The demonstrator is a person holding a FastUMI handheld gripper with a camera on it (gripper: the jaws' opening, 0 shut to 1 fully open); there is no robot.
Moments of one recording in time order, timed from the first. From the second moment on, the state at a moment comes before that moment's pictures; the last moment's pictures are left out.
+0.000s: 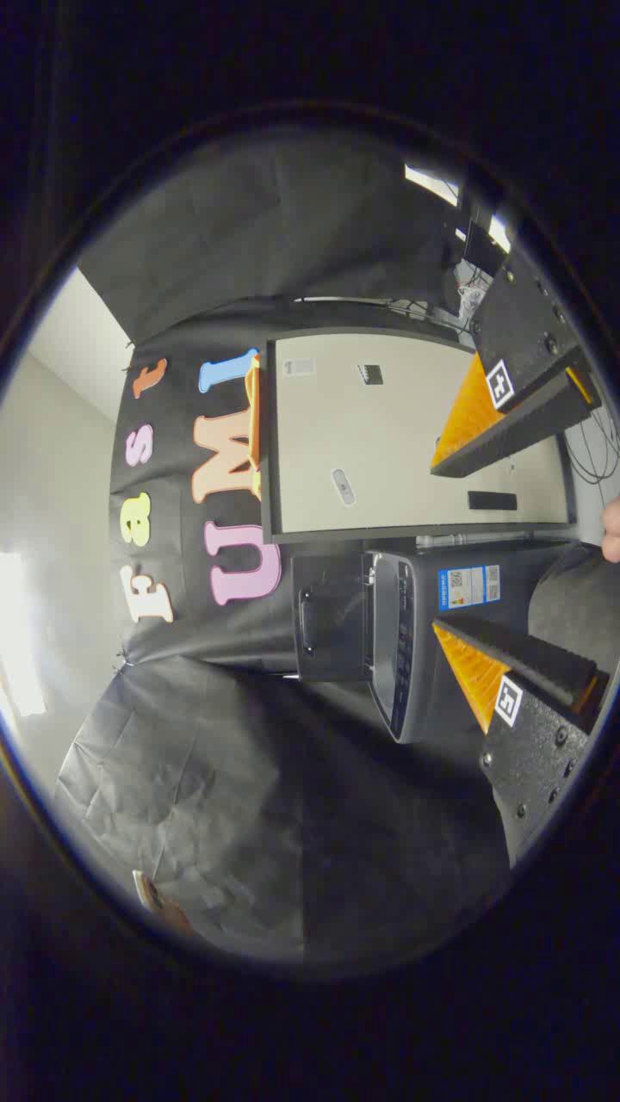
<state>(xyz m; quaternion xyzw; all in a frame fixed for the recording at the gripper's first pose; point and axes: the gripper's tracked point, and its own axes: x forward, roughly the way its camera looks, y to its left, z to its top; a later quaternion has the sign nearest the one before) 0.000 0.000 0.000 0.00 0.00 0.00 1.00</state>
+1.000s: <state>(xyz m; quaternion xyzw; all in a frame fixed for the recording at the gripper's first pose) 0.000 -0.001 0.002 0.00 0.00 0.00 1.00</state>
